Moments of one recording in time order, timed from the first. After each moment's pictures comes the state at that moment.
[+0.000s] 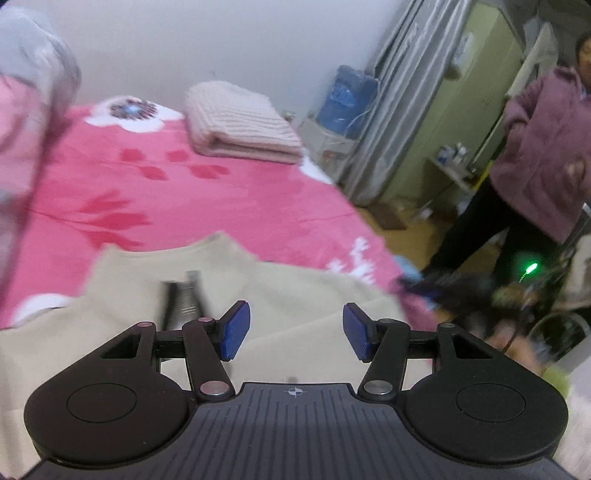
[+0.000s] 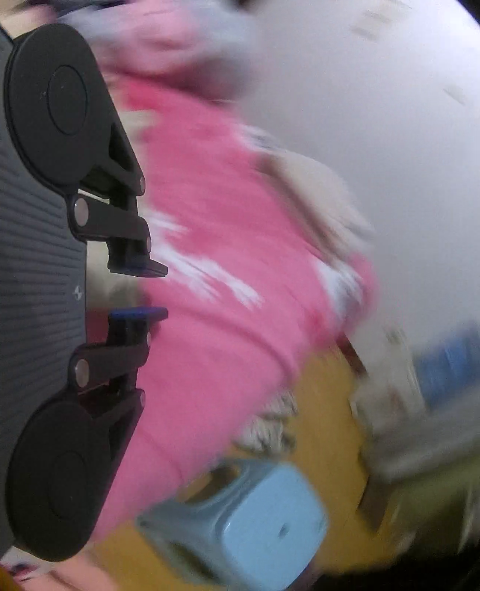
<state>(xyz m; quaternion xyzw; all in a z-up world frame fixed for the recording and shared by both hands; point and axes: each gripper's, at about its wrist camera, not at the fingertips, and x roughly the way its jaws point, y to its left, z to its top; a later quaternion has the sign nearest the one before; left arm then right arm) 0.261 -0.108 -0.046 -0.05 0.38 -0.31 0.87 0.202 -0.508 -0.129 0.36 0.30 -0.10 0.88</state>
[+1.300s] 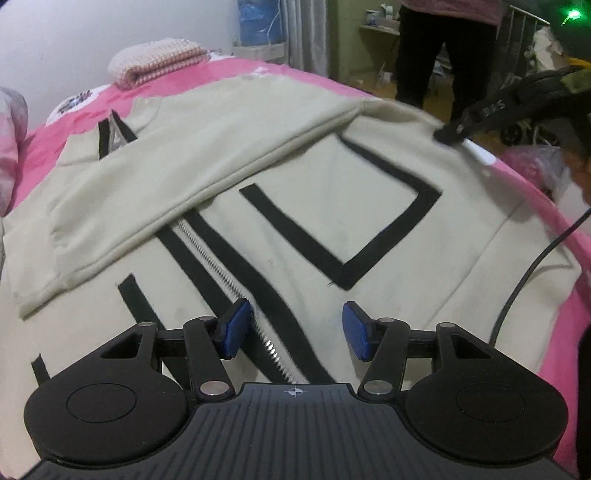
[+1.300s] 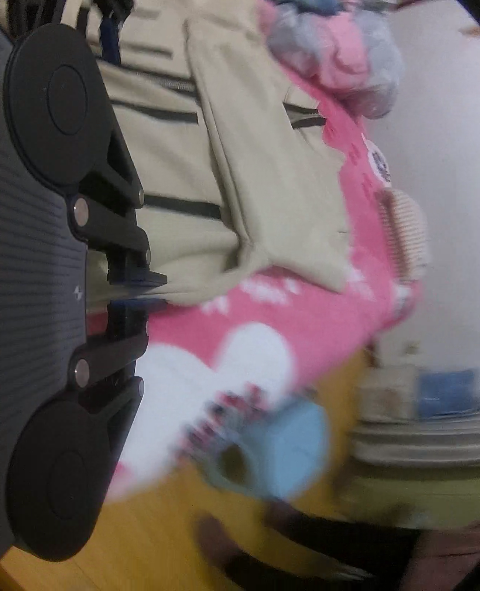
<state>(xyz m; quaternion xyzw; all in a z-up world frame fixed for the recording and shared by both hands) 0.038 -0.124 -0.145 0.19 0.40 -0.36 0.82 -0.021 -0.377 -0.089 0.11 0.40 -0.12 0.90</state>
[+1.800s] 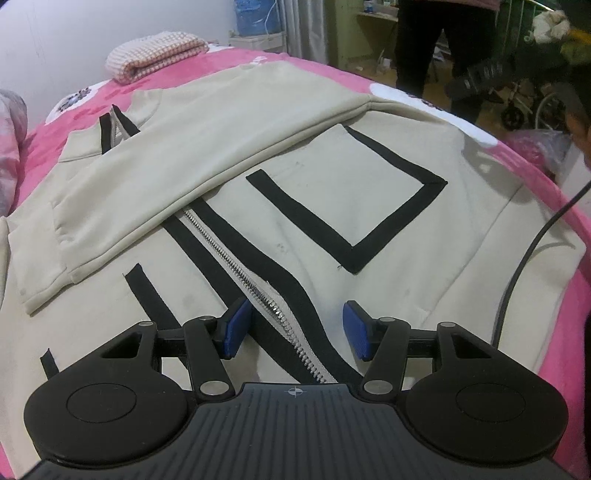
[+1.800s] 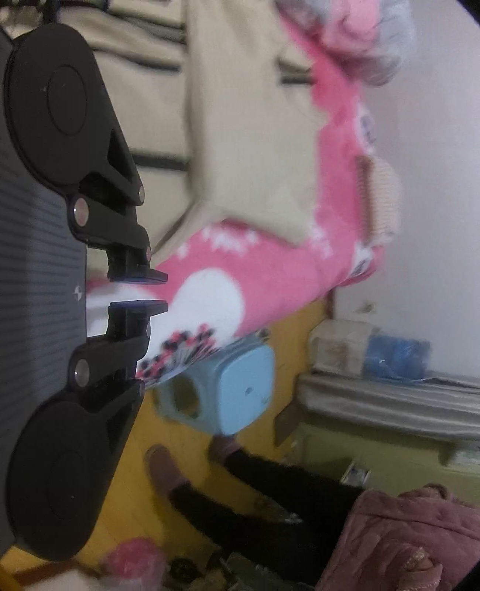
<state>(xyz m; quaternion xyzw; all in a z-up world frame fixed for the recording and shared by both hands) 0.030 -0.120 -0.148 0.21 0.40 -0.36 0.82 -0.027 -0.371 -0.069 0.05 0.36 -0.19 0.91</state>
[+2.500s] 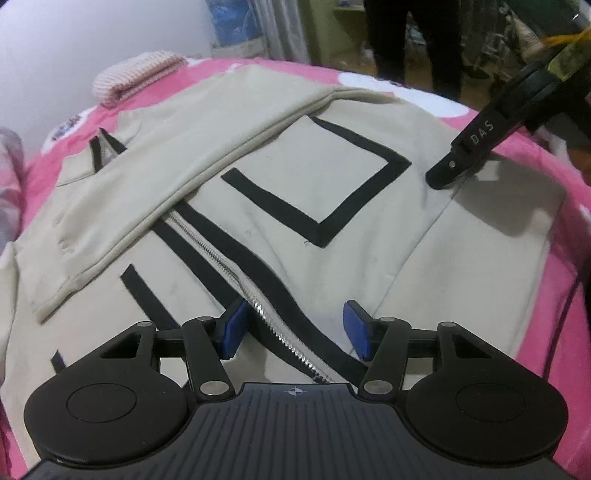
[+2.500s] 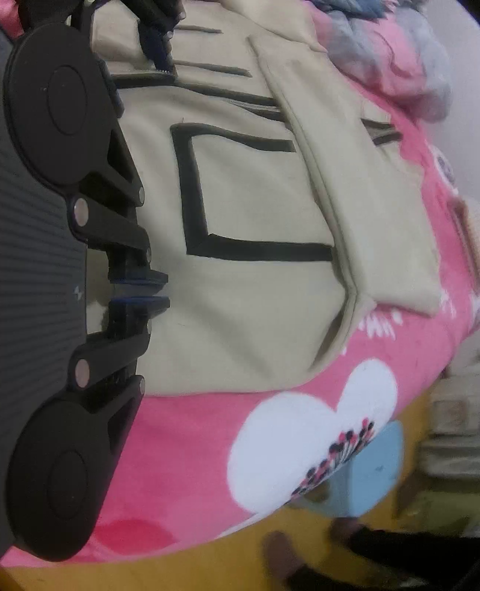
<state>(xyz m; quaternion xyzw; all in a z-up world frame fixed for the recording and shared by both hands) -0.003 -0.124 -0.145 0.26 0.37 -0.36 0.81 -0.043 -0.352 -0.115 0.17 0.50 -0.08 0.84</state>
